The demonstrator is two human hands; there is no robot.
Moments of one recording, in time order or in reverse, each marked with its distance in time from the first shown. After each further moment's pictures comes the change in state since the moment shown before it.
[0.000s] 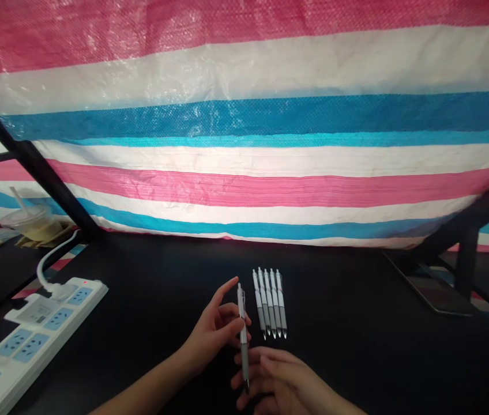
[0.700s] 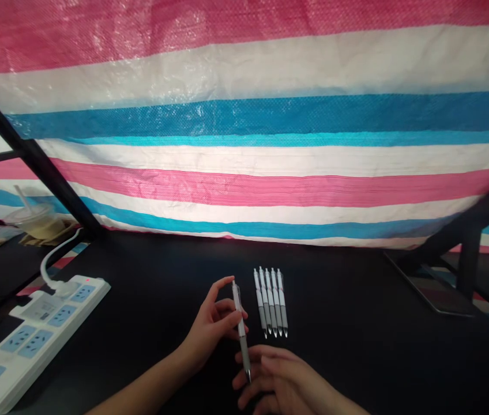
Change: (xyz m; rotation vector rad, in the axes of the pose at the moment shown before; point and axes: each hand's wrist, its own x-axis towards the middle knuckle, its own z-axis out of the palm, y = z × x) left_hand 0.001 0.000 -0.002 -0.016 0.110 0.018; right_hand 0.000 -0.003 0.003 0.023 -0.014 0.005
